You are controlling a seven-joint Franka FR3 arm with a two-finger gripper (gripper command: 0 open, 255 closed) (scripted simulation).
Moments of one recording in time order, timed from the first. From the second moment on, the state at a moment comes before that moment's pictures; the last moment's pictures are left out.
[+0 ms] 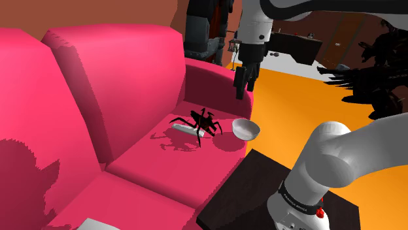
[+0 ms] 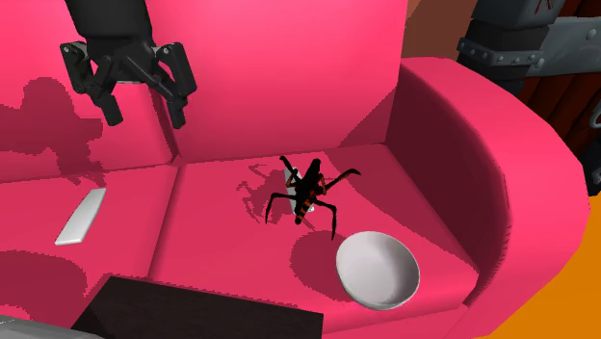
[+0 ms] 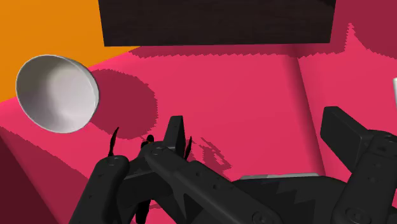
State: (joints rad) arm -0.01 -0.76 0.07 -2.39 0.02 1.51 -0.02
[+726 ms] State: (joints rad) arm -0.03 -0.54 -0.01 -2.45 -0.03 1.82 -0.15
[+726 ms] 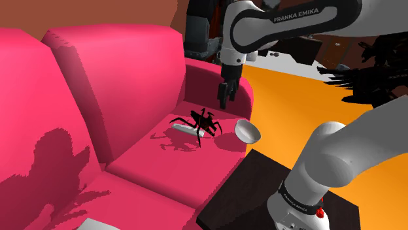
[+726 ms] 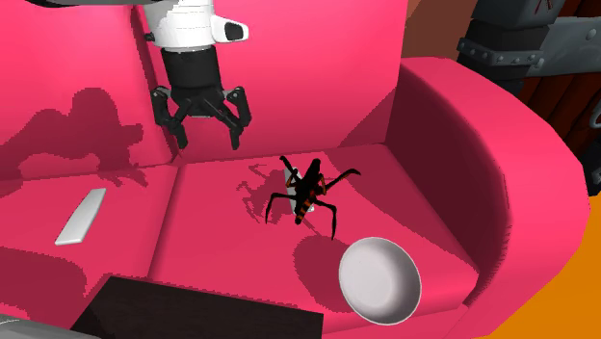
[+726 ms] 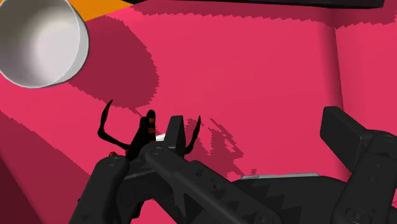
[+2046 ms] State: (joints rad) arm -0.06 0.20 -0.09 -2.18 0.00 2.34 -0.43
